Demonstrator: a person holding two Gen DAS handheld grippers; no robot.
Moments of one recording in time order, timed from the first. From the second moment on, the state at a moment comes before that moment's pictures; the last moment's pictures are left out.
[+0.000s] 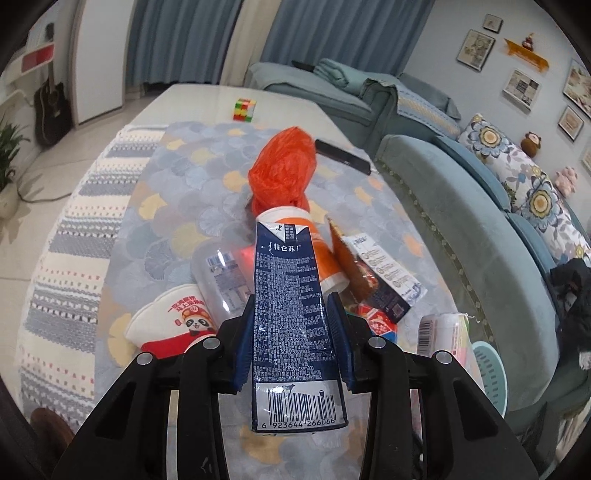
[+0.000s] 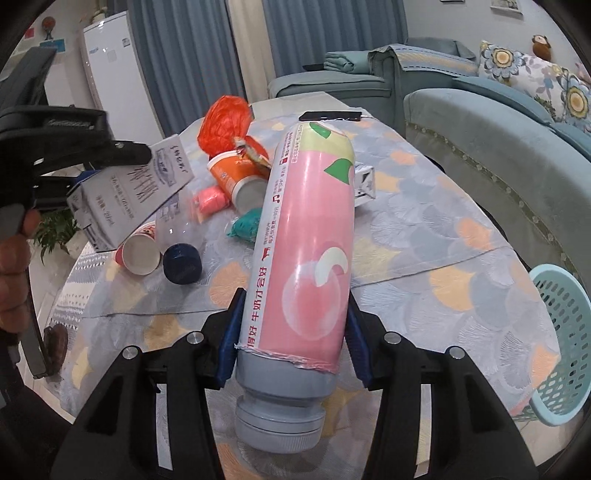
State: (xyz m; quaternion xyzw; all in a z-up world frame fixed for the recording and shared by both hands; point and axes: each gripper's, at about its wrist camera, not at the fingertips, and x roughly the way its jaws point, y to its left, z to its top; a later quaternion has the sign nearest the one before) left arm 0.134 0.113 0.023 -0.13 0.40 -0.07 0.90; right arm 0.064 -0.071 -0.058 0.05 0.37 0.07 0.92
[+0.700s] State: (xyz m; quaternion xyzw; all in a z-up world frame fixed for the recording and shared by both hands) left arm 0.076 0.045 0.065 -0.03 0.30 -0.19 0.93; right arm 0.027 -0.191 0.006 0.11 0.28 -0.02 0.95
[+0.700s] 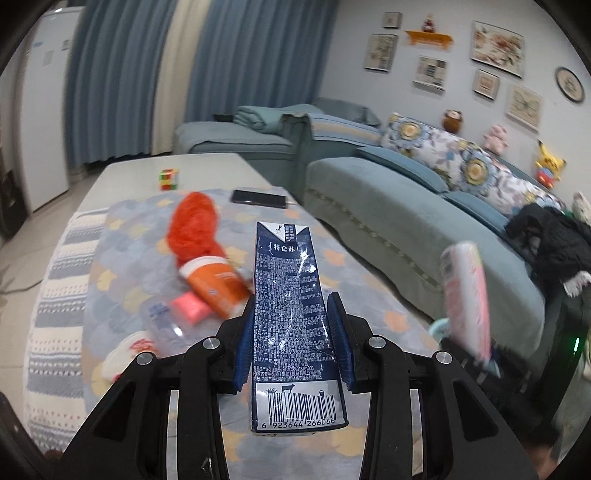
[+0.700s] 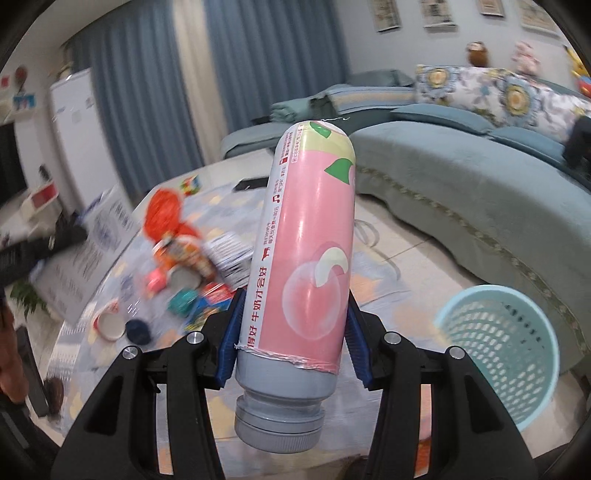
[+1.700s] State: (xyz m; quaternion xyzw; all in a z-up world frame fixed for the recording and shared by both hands) left arm 0.056 -0.274 -0.006 0.06 0.36 -0.43 0.83; right arm -0.062 -0.440 -0.021 0.14 0.33 -0.16 0.92
